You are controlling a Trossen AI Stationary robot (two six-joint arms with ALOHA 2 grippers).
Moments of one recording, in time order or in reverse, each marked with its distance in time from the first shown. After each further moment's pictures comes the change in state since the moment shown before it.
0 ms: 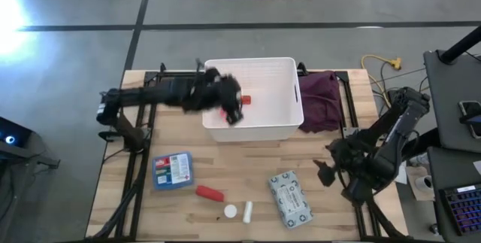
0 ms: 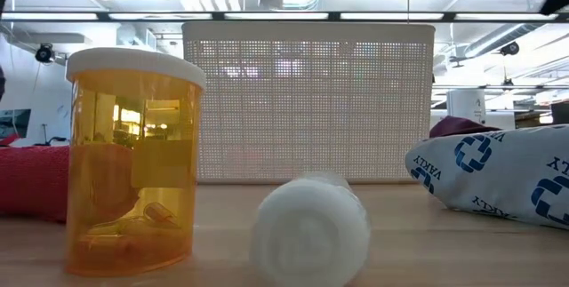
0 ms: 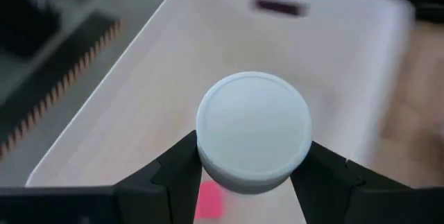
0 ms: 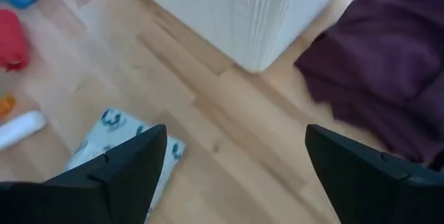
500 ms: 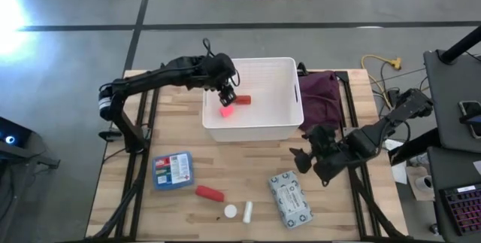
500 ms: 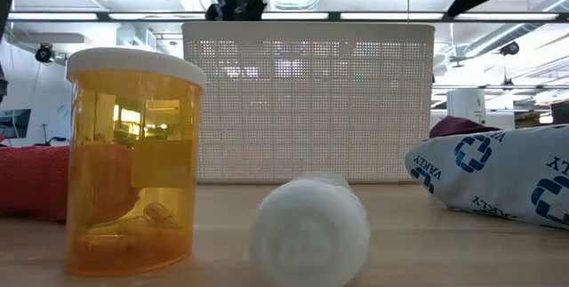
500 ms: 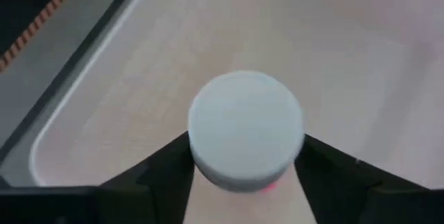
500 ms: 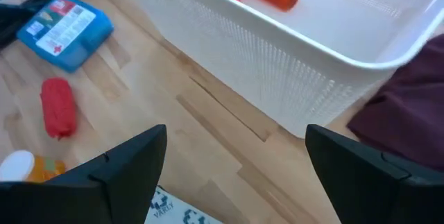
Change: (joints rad) left arm 0.290 -0.002 -0.164 0.023 0.231 0.123; right arm -0.339 -0.035 -0.001 0.423 0.005 -0.486
